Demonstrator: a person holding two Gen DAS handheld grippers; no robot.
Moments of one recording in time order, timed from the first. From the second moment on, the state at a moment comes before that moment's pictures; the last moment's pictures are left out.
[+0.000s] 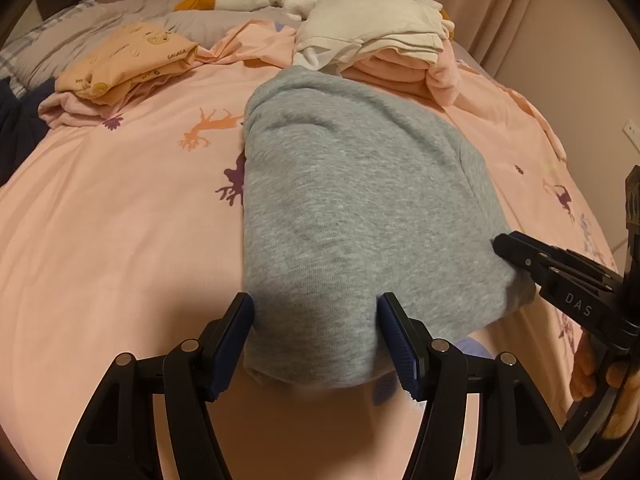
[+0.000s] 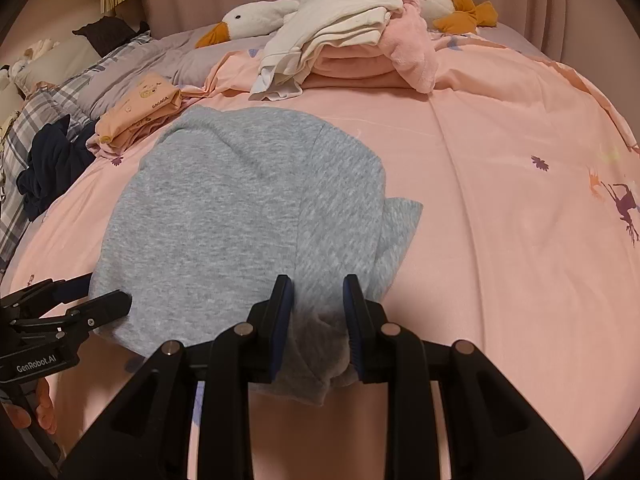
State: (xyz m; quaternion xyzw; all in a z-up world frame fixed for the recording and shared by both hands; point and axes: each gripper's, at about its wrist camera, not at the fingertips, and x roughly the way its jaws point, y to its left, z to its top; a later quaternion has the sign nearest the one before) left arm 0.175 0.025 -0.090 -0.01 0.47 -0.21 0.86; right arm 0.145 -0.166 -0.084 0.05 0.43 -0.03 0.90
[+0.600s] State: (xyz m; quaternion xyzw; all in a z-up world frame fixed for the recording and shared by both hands) left arm 0.169 0.021 -0.090 0.01 0.47 -0.21 0.86; right arm 0.137 -0.173 -0.085 0.06 0.43 -0.03 0.90
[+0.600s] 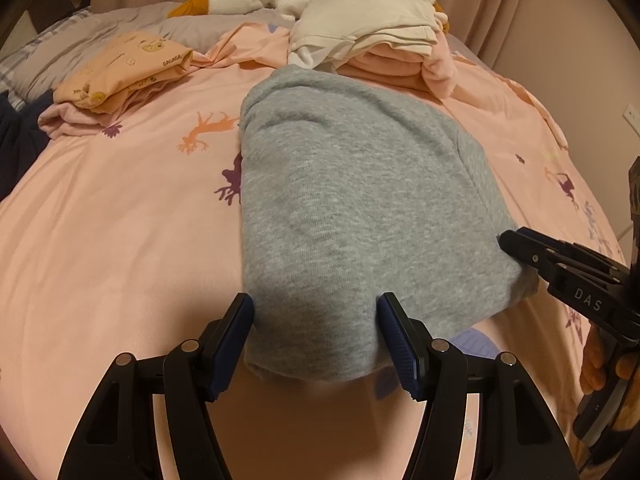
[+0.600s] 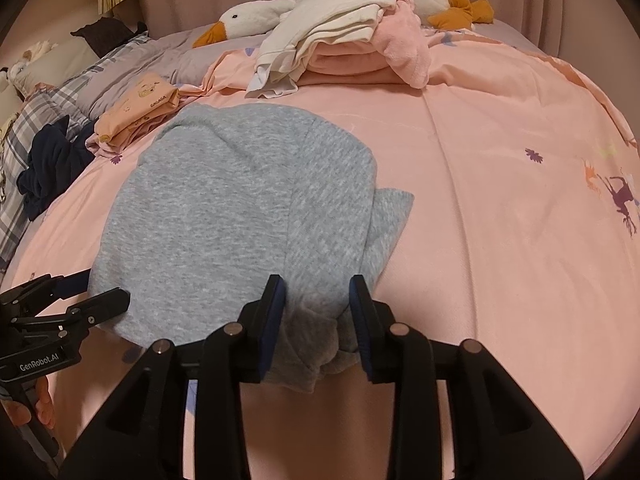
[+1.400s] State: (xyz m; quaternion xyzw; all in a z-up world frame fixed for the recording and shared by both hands) left arm 0.166 0.018 -0.091 0.02 0.47 -0.21 0.86; right arm 0.132 -0.172 -0.086 0.07 0.43 -0.03 0.90
